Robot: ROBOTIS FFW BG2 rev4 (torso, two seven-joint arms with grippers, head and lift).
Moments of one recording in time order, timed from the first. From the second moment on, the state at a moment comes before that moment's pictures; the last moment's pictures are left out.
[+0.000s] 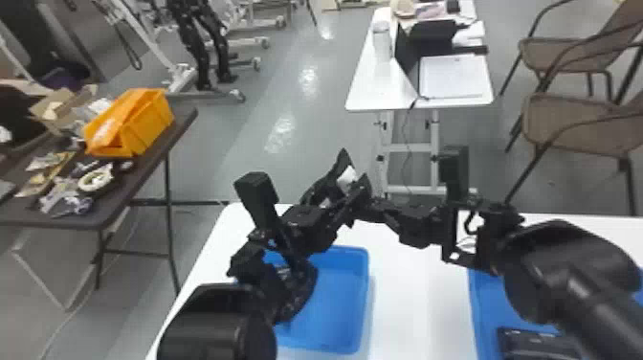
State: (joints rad) left arm 0.16 0.02 0.06 -1.92 0.30 0.40 -0.31; right arm -0.47 -0.10 0.64 -1.13 -0.56 0.23 0.65
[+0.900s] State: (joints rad) left arm 0.25 0.01 0.10 -1.93 0.24 0.17 -0.23; right arm -0.44 -0.08 0.56 -1.05 -0.56 0.16 0.66
